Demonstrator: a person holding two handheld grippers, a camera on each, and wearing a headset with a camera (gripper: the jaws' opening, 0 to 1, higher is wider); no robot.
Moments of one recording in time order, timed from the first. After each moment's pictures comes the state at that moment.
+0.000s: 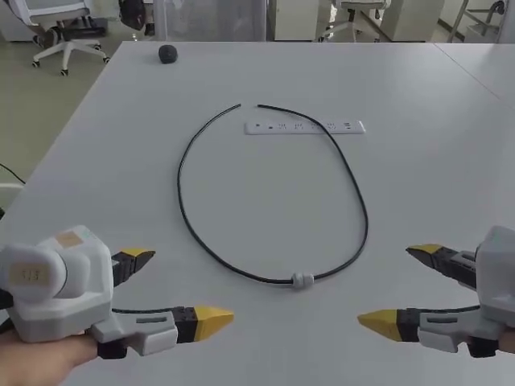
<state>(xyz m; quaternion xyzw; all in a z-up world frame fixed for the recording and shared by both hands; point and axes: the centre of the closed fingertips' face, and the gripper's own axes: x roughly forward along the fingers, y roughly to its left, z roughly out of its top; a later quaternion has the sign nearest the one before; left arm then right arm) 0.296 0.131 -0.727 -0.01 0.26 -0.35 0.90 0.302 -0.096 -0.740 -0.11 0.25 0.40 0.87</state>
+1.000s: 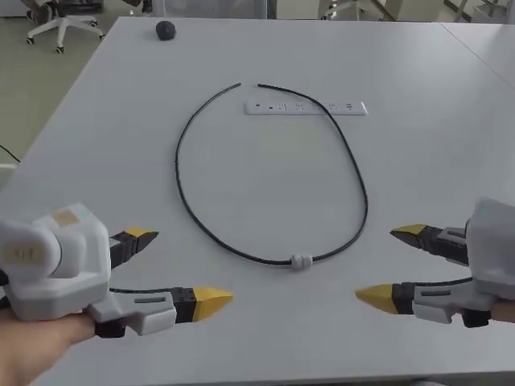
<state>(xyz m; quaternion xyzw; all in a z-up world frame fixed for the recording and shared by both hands) 0.293 0.124 -0.726 -0.01 0.25 -0.37 0.90 0.308 -0.087 -0.743 -0.14 0.26 0.44 0.84</state>
